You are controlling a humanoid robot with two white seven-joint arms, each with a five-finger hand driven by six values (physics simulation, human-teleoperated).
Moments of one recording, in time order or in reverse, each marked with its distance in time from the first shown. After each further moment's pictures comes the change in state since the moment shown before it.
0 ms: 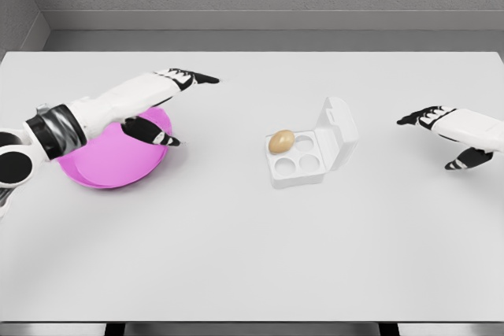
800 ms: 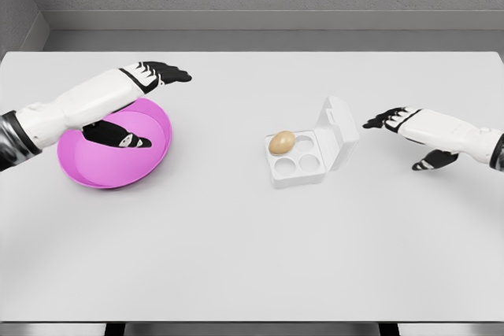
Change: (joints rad) left arm 0.132 0.033 0.183 0.001 0.009 -0.240 -0.002; right arm -0.023 0.054 0.052 -0.080 0.000 0.001 0.001
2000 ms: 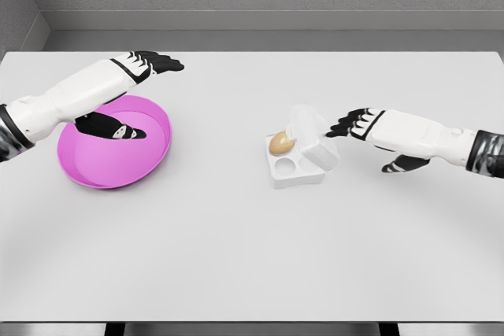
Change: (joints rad) left arm 0.000 -0.004 0.036 0.004 -0.005 0.001 0.000; right arm -0.003 -0.004 0.024 -0.208 0.004 -0.004 0.005
